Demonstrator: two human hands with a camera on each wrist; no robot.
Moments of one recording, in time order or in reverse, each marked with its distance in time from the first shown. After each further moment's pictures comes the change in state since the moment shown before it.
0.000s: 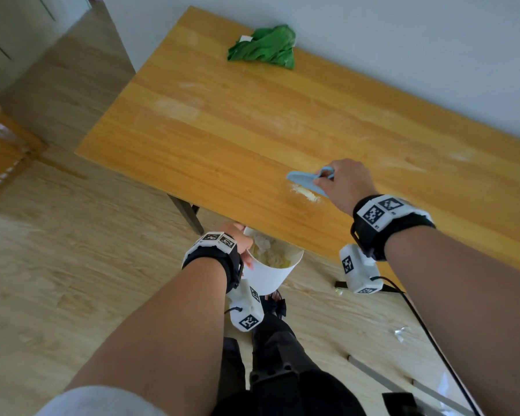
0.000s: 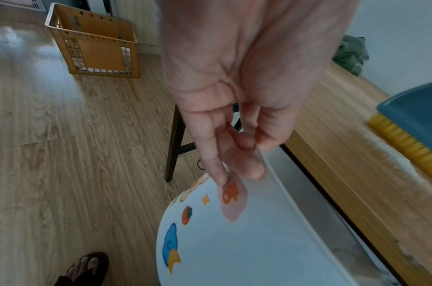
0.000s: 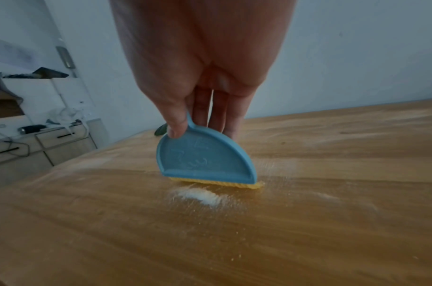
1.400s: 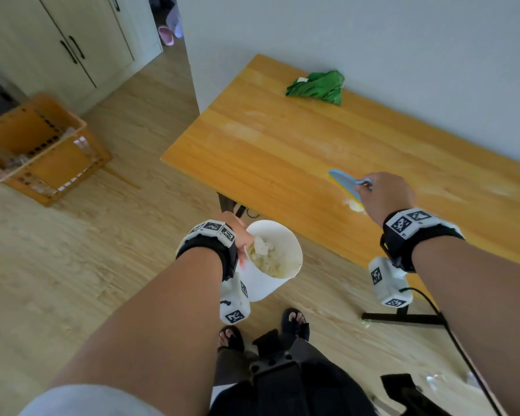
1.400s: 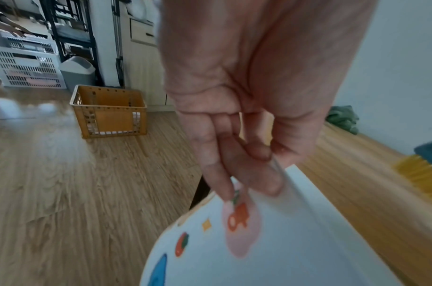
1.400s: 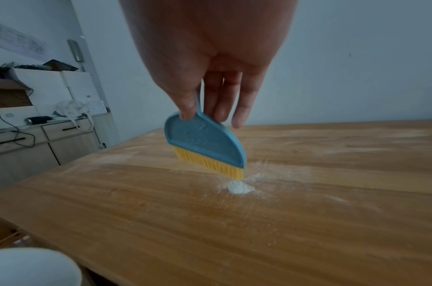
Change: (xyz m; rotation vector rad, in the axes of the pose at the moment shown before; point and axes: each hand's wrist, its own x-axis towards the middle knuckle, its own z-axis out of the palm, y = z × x) left_hand -0.075 -0.035 -0.091 0.183 0.099 0.038; right_hand -0.020 -0.033 0.002 -0.125 0.202 -0.011
